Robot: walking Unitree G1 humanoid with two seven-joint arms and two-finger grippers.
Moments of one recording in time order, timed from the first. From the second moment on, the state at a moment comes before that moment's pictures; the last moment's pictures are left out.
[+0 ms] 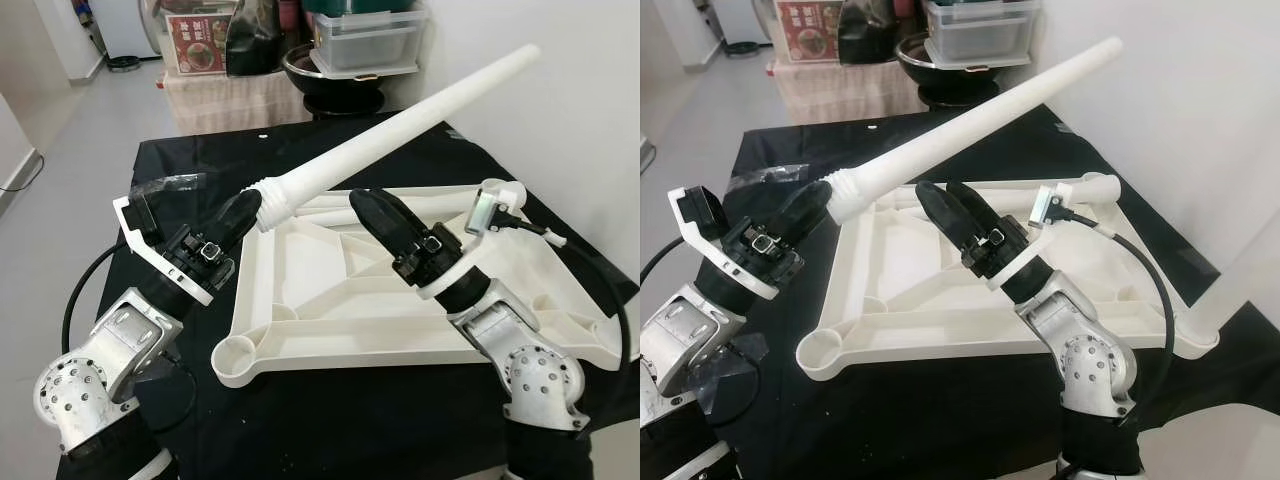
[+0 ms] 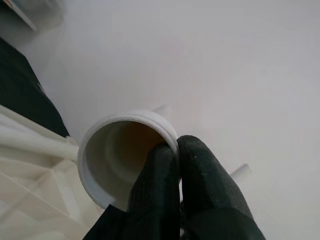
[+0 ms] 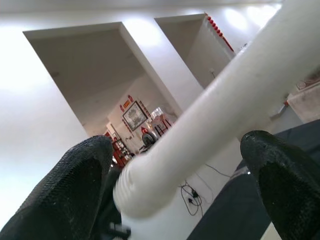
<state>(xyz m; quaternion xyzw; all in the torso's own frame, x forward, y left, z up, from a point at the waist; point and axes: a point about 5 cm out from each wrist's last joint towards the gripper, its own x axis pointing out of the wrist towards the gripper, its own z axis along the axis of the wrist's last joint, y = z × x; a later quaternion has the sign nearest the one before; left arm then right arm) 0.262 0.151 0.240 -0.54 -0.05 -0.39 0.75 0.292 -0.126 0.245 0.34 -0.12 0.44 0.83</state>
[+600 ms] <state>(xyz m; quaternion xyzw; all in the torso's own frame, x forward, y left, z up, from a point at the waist) 0.250 0.129 0.244 -0.53 -0.03 -0.44 0.72 0.306 -0.107 0.256 0.34 -0.13 0.45 0.82</state>
